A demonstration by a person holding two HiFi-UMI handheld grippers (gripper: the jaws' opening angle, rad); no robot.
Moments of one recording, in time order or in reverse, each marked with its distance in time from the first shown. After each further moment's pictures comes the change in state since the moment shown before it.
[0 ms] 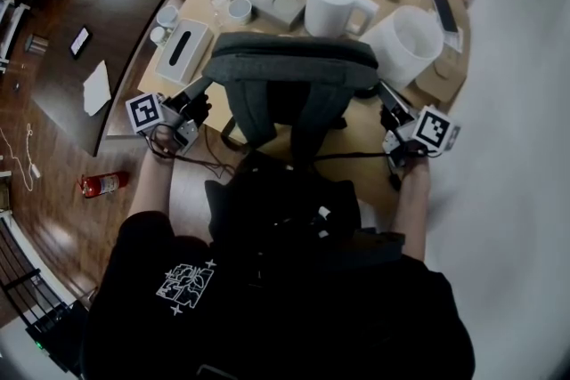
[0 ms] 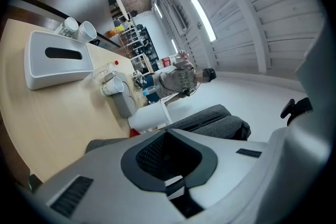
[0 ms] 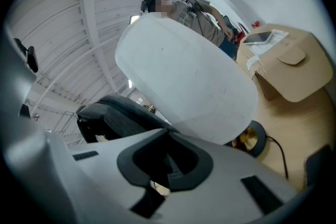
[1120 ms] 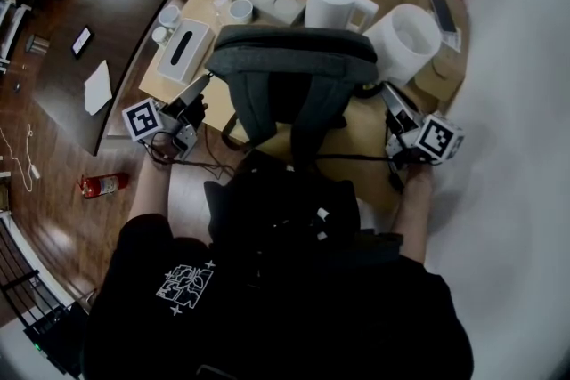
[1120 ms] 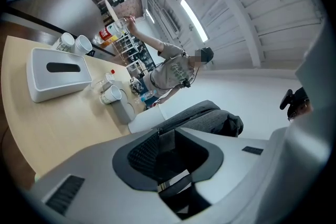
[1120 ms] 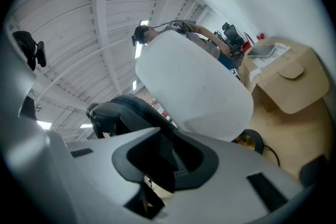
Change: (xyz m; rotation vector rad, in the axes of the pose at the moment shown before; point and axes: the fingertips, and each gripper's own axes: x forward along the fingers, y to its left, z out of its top) left arm -0.019 -0.014 -0.003 0.094 -0.050 0.009; right arm -0.022 0.014 0.004 -0.072 -0.064 0.005
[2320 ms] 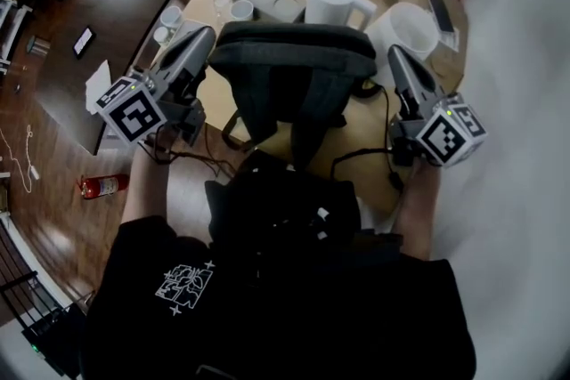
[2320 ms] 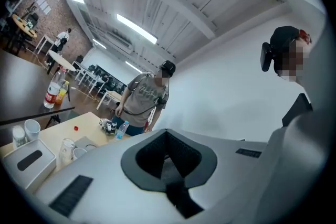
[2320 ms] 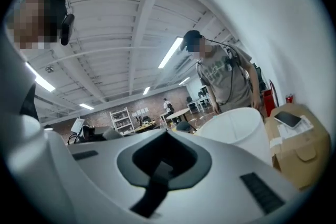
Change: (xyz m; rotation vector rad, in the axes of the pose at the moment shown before) left arm 0.038 -0.193 0.041 0.572 -0.100 -0.097; right arm -0.005 0.114 0.084 -0.354 -0.209 0.042
